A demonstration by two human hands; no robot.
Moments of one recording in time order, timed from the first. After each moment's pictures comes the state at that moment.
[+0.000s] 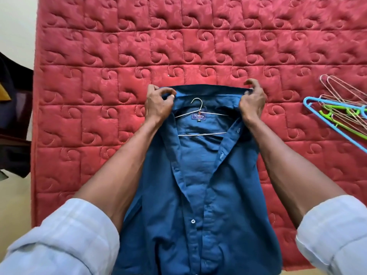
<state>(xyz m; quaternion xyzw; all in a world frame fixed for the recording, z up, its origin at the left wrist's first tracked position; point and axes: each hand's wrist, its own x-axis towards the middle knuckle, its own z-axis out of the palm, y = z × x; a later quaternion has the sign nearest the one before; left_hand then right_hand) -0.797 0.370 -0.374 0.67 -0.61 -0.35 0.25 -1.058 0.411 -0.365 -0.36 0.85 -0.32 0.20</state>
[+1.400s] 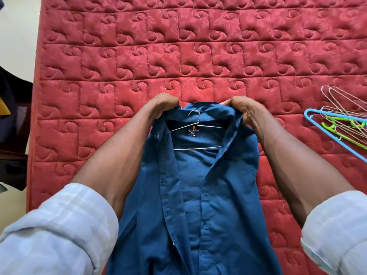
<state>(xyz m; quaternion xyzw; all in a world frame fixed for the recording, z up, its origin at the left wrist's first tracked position) -0.840 0.310 -0.341 0.72 -0.50 -0.48 -0.03 -1.071 0.362 -0.354 -0.19 0.73 -0.16 0.64</state>
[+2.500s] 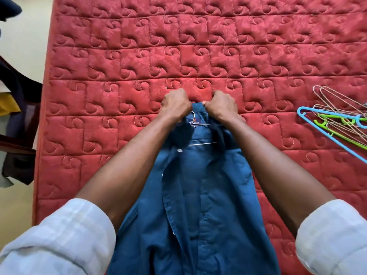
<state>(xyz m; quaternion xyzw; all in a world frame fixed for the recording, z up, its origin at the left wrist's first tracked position) -0.871 0.356 -0.300 0.68 -0.68 -0.27 -0.04 -1.005 0.383 -0.318 -0.50 0.82 -0.04 0.26</state>
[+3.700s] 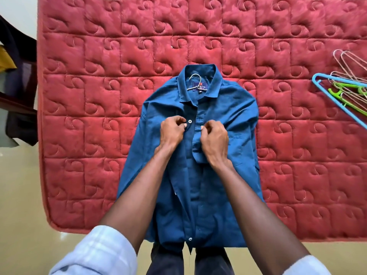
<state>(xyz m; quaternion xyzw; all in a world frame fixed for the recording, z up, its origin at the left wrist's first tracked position) -0.810 0.522 -0.398 0.73 -0.49 -0.47 0.14 -0.936 0.575 -0.366 -0.43 0.81 -0.23 0.31</state>
